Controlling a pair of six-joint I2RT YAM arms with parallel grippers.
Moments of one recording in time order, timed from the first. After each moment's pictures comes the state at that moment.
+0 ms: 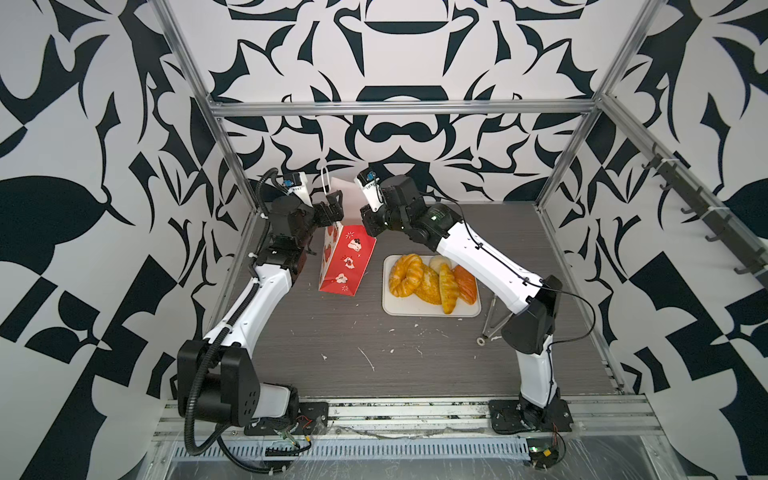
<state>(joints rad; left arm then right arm) -0.20 1.40 1.13 0.14 0.11 -0.38 0.81 2.02 2.17 -0.64 0.03 0.04</state>
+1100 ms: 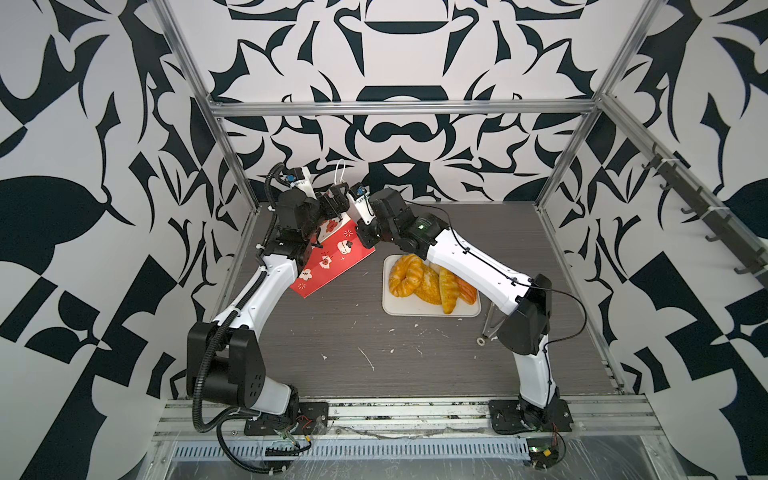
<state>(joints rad) -0.21 1.47 1.19 0.19 0.16 -0.56 0.85 2.04 2.11 -0.61 0.09 0.02</state>
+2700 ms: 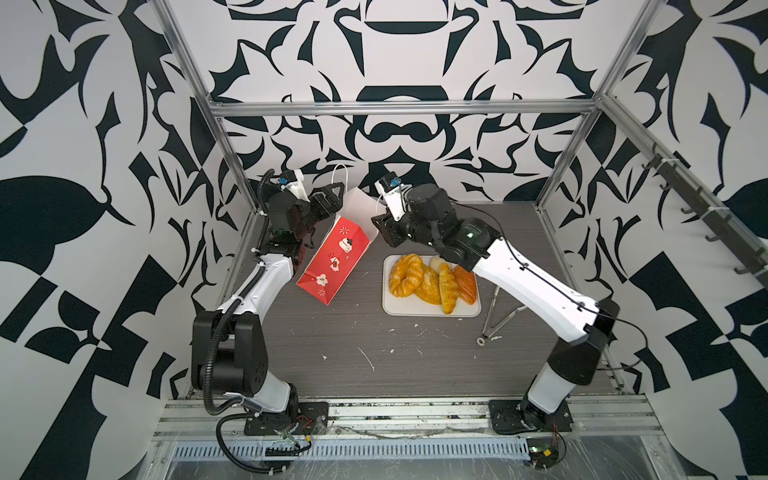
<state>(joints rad) -0.12 1.53 1.15 0.34 0.36 -0.69 0.84 1.67 1.85 -0.55 0.06 0.05</state>
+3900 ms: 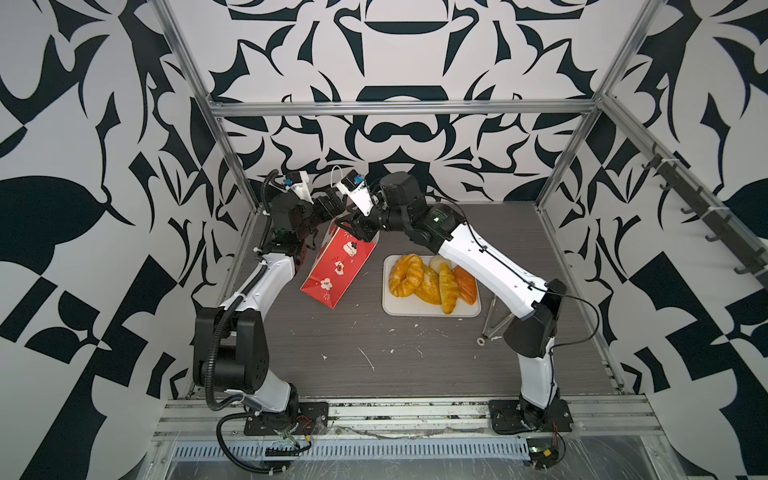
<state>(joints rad) -0.13 1.55 1.15 0.34 0.42 -0.70 0.83 2.02 2.21 -0.59 -0.27 -0.09</state>
